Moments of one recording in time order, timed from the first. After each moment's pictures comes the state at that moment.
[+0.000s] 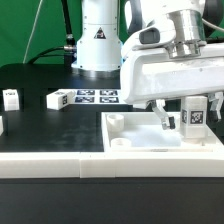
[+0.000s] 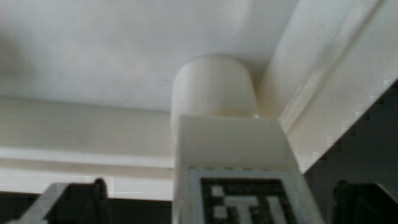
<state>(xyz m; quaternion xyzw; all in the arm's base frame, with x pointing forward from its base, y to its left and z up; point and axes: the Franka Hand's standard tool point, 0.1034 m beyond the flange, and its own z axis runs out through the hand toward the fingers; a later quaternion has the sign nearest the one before) 0.620 0.118 0.055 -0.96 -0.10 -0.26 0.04</state>
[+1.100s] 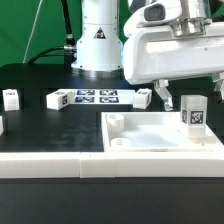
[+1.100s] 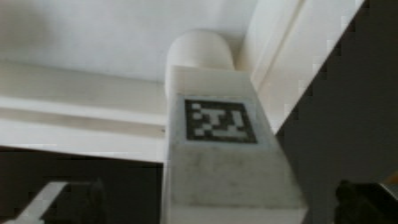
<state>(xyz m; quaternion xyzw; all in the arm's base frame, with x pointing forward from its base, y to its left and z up) 0.613 0.122 0.082 -0.97 -0.12 -0.19 0.04</state>
